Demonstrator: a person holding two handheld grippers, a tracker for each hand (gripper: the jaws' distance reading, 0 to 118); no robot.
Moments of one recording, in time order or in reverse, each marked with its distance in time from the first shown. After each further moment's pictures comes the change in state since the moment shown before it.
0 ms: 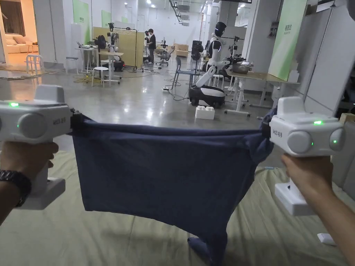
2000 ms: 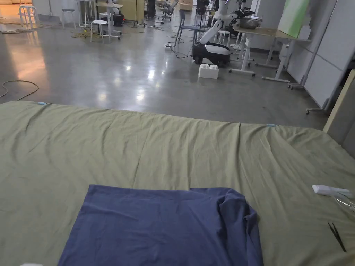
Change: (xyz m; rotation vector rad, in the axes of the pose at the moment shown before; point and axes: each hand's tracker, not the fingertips) left arm 0.013 -0.329 0.177 -0.484 -0.037 -0.027; right arm -0.069 -0.321 0.229 -0.414 0.002 -0.092
